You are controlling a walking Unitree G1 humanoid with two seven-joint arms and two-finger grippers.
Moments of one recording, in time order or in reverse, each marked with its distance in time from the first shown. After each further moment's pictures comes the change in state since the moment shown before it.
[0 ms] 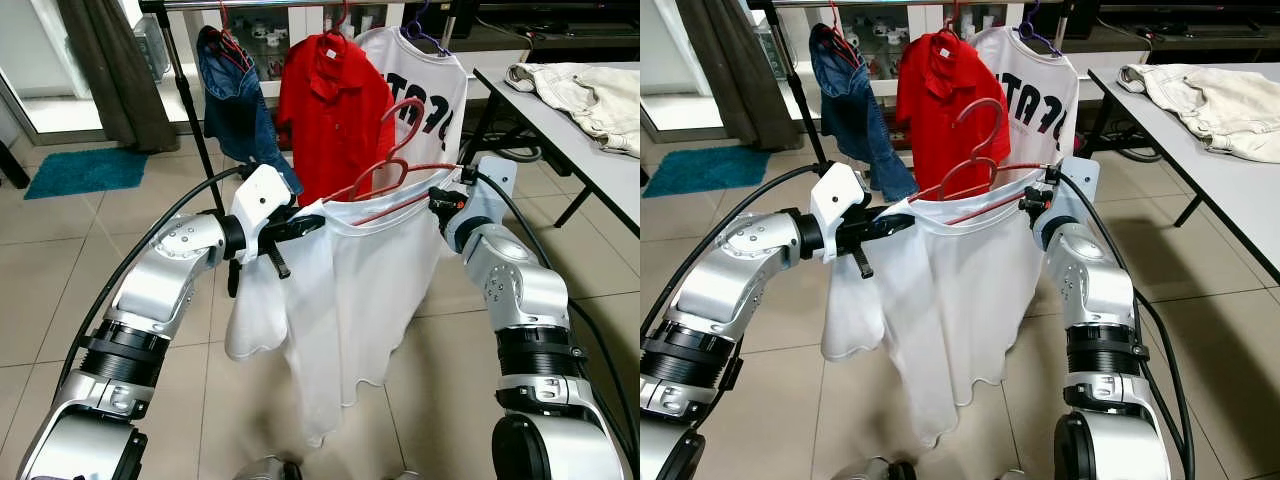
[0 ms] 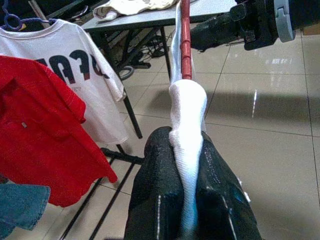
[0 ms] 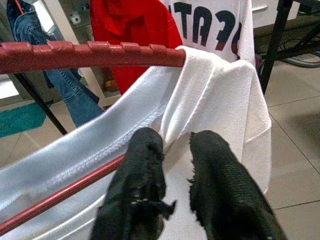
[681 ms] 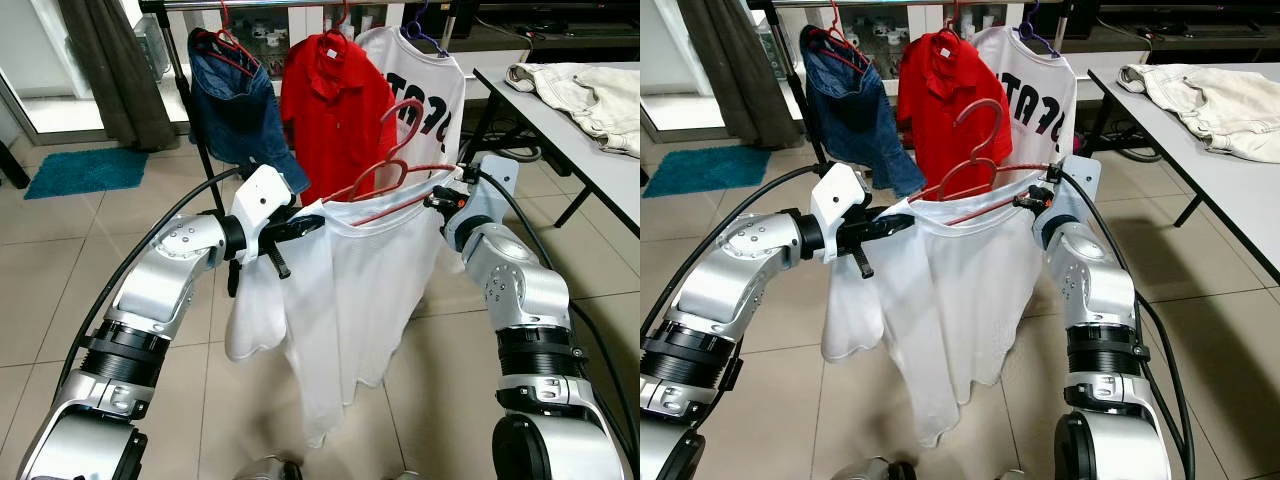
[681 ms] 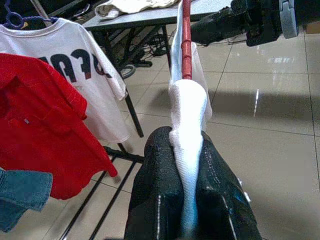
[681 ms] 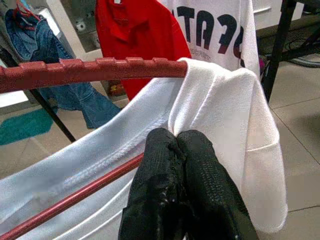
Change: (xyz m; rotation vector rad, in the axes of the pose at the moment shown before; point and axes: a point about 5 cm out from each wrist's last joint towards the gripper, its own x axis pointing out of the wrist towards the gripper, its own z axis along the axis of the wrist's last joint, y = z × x) left arm 0.000 0.000 -0.001 -0.001 0.006 0.010; right arm 0.000 0.000 0.002 0.030 -0.019 0.016
